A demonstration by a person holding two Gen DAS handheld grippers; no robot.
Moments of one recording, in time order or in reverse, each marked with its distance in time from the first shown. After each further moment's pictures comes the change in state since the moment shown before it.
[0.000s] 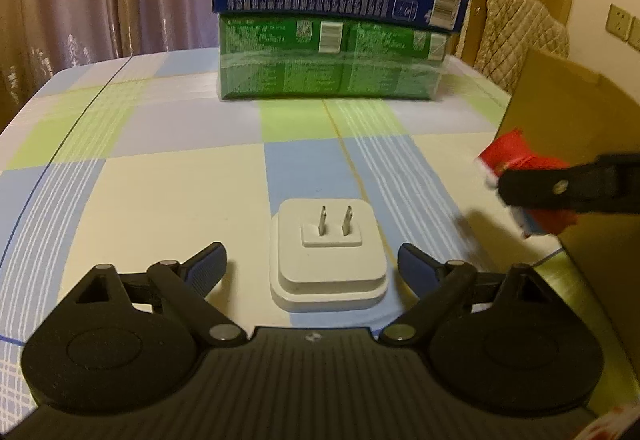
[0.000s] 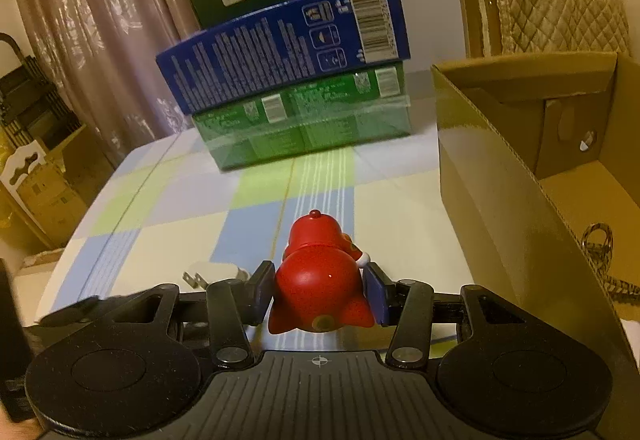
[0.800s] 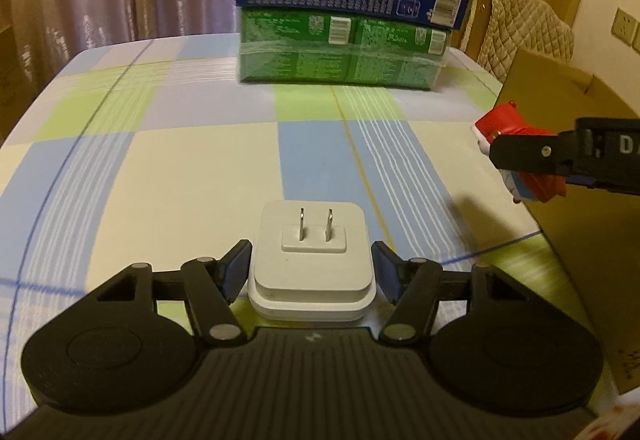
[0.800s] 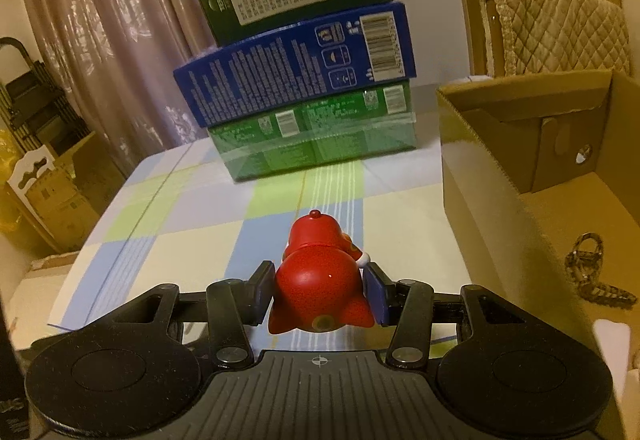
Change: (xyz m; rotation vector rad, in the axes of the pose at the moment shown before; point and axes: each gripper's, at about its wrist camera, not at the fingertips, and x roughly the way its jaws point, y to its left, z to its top) left arm -0.052 -0.002 -0.011 -0.061 0.042 0.022; right arm -0.027 0.009 0.003 -0.011 -0.029 0.016
